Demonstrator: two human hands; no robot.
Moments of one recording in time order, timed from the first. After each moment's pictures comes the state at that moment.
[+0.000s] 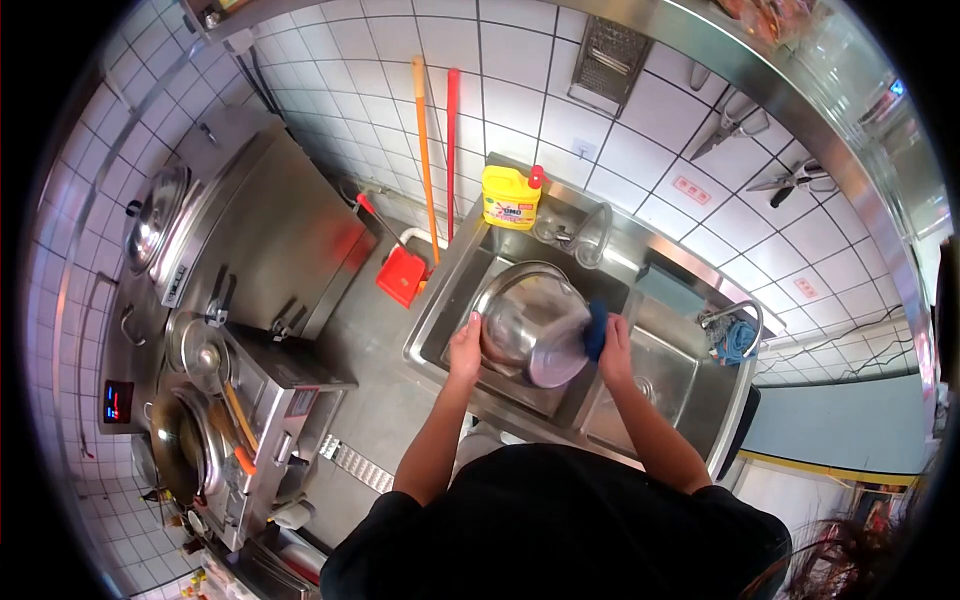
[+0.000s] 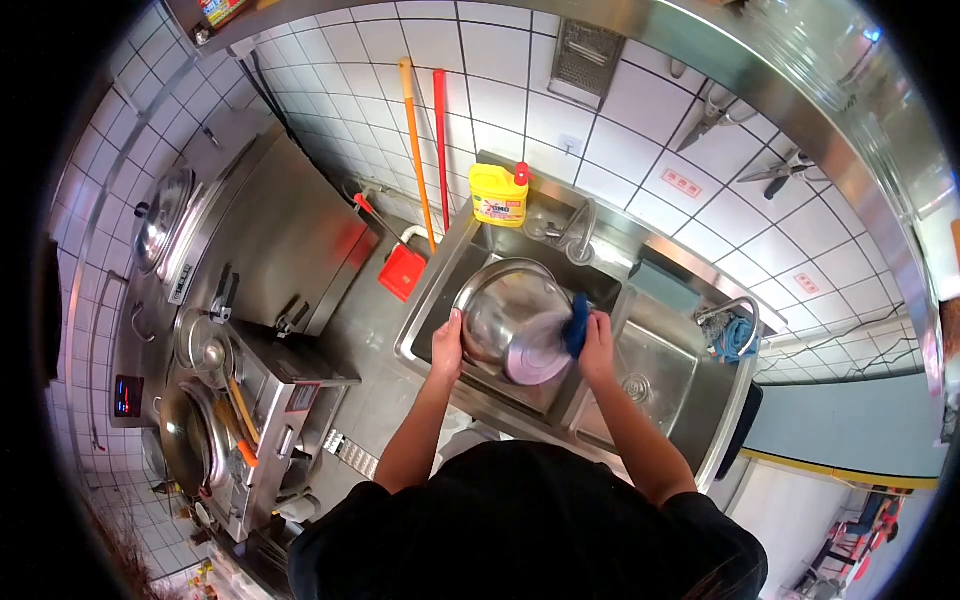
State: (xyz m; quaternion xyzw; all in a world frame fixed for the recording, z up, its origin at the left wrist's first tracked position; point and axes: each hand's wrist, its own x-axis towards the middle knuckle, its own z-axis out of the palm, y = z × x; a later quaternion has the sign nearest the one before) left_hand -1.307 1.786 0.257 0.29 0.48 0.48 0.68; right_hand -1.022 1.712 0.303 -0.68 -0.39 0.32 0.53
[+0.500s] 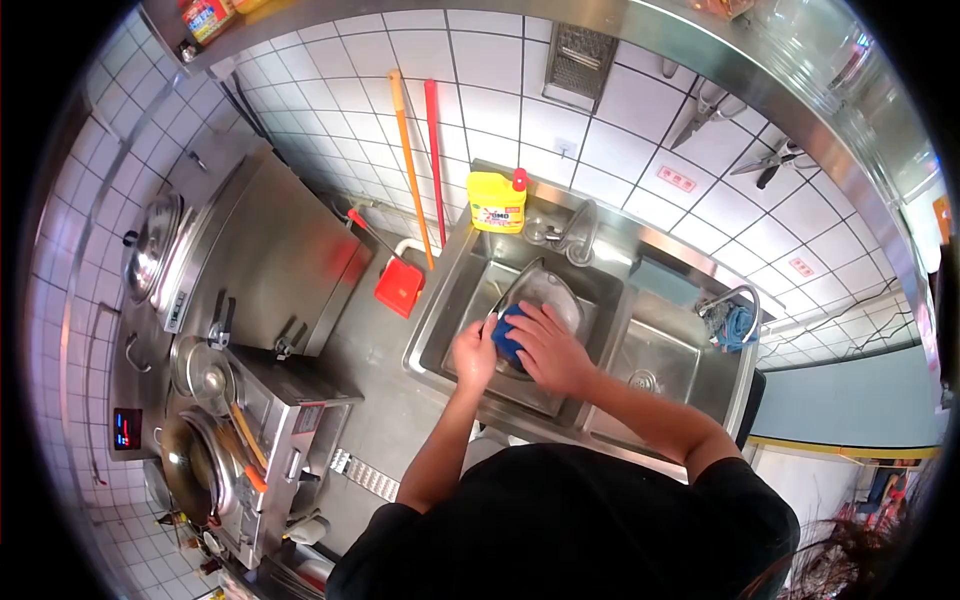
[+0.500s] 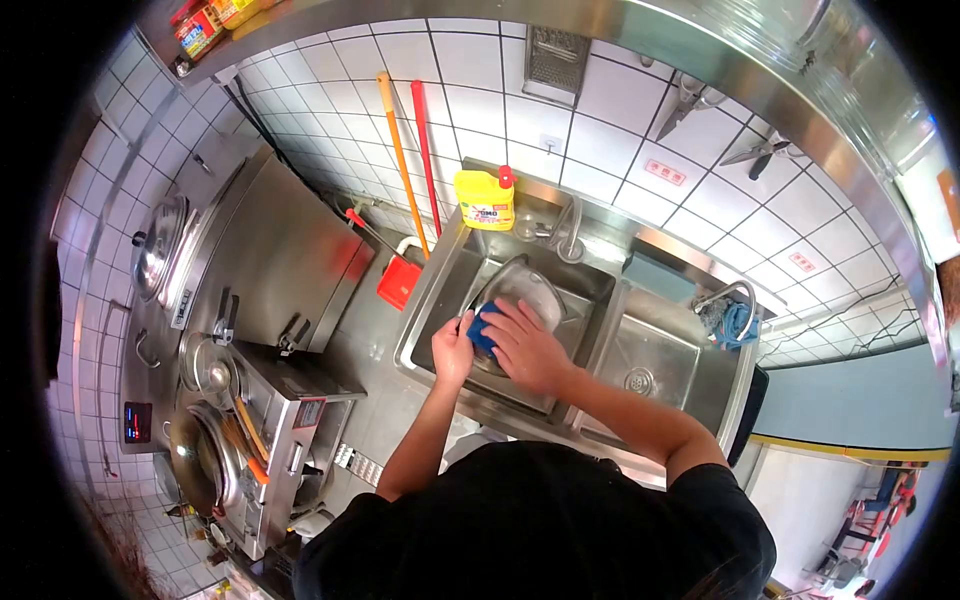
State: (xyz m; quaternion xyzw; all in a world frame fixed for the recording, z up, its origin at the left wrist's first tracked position) left_hand -1.275 1.776 0.361 0.52 0.59 0.42 0.45; right_hand -1.106 1.732 0.427 -0.46 -0.84 0.10 0.27
